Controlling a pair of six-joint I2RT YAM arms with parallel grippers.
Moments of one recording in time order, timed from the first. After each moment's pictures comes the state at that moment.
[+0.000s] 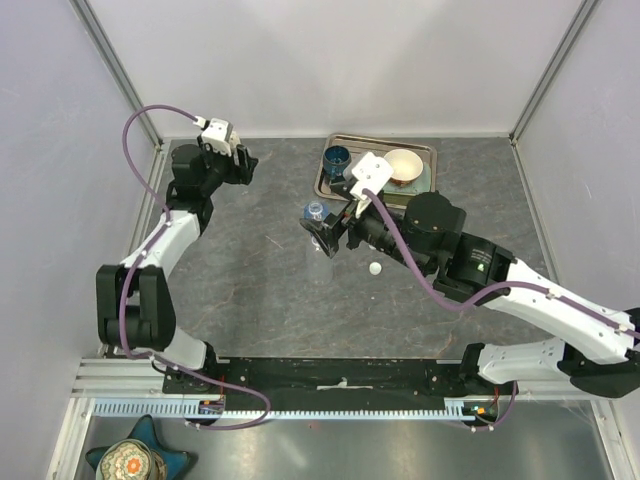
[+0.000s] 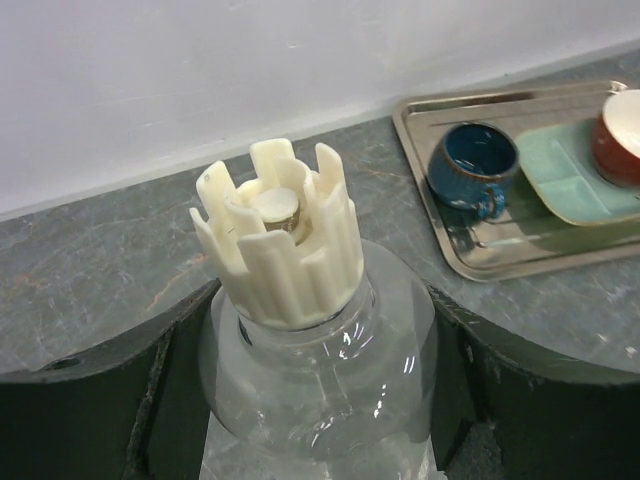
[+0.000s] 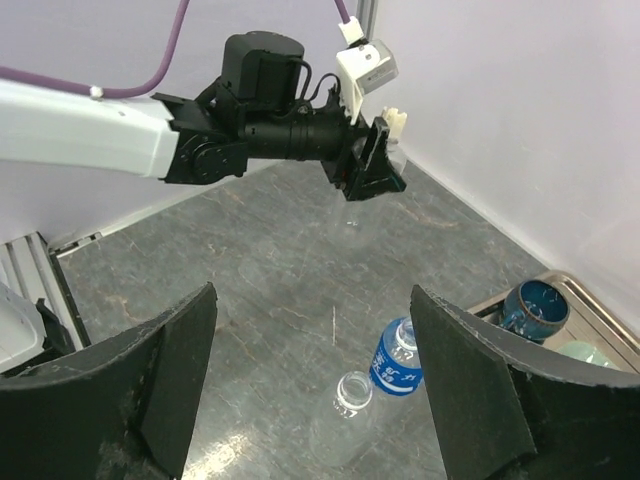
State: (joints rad) left arm -0.06 1.48 1.04 0.27 0.32 0.06; right arm 1.14 1.17 1.44 -0.25 0.23 -0.06
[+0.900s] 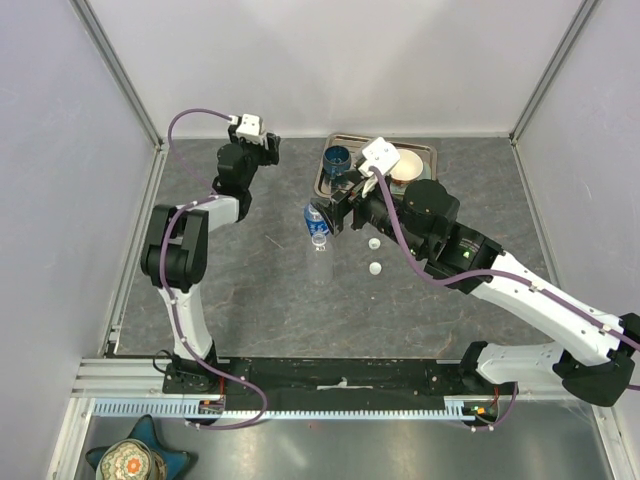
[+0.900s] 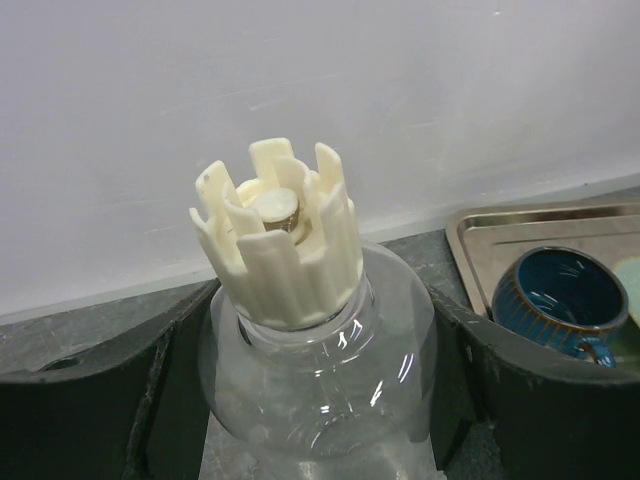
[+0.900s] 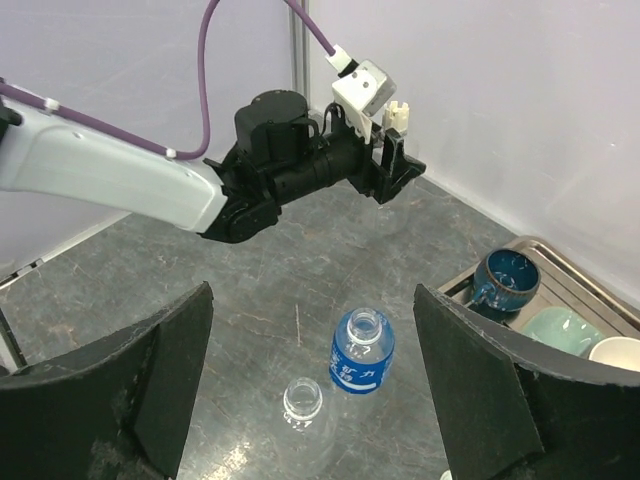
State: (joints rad) left arm -0.19 1.98 1.22 0.83 0.07 0.05; right arm 0.96 1.19 1.32 -0.13 0.18 0.00
